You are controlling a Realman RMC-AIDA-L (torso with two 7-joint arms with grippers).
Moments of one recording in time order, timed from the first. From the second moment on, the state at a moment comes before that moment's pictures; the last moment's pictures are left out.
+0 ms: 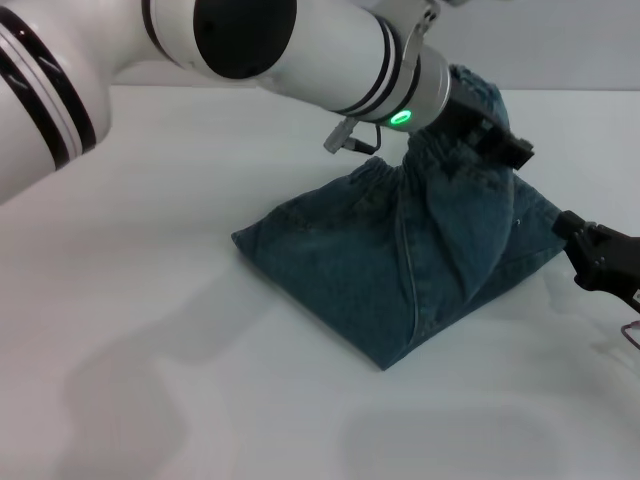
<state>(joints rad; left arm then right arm) -1.02 -2.07 -1.26 -1.02 2.33 -0.73 0.35 0.10 2.03 1.56 0.62 -0.61 1.01 -2.14</state>
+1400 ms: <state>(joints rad) -0.95 -2.07 -1.29 -1.21 2.41 -0.85 0.19 0.12 2.05 1.56 0.61 -0.69 1.13 -2.12</state>
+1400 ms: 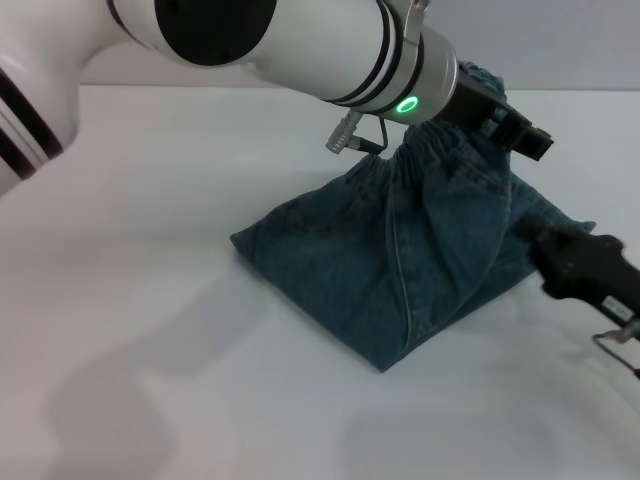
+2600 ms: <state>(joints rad) -0.84 -2.06 -1.30 -1.36 2.42 -0.84 0.24 0.27 2.07 1.57 0.53 -0.81 1.08 -2.13</state>
